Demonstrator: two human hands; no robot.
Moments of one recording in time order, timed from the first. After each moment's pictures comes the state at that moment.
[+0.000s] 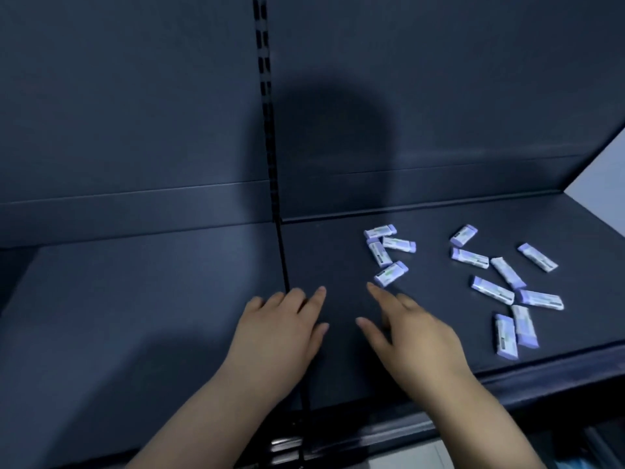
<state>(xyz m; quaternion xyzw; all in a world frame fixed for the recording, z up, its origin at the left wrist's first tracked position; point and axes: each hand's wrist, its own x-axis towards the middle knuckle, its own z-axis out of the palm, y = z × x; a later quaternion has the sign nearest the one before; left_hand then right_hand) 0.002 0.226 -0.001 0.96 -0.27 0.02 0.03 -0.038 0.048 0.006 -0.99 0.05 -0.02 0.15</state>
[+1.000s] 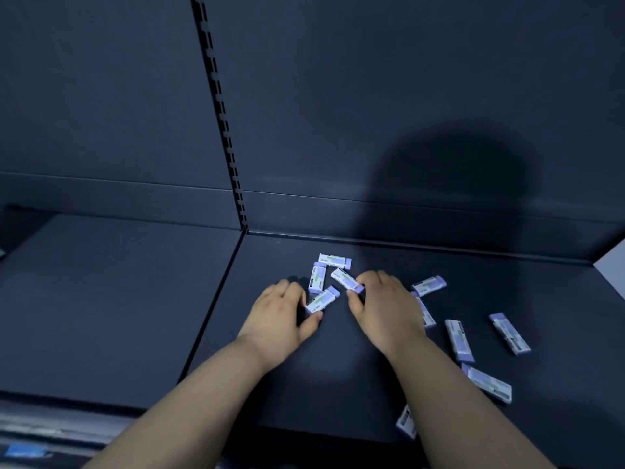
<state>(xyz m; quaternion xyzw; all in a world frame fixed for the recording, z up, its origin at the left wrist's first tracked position) 0.043 0.087 -0.047 0.97 -0.08 0.05 0.24 0.076 -0.095 -0.043 -0.99 -0.07 -0.05 0.14</state>
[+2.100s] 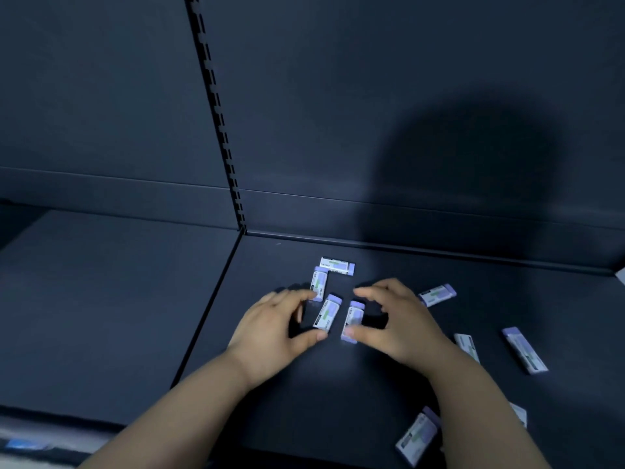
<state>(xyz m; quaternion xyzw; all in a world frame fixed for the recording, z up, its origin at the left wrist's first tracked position) 0.047 0.096 -0.049 0.95 -0.12 0.04 0.28 0.075 -0.121 -0.030 -0.94 -0.13 0.07 0.32</state>
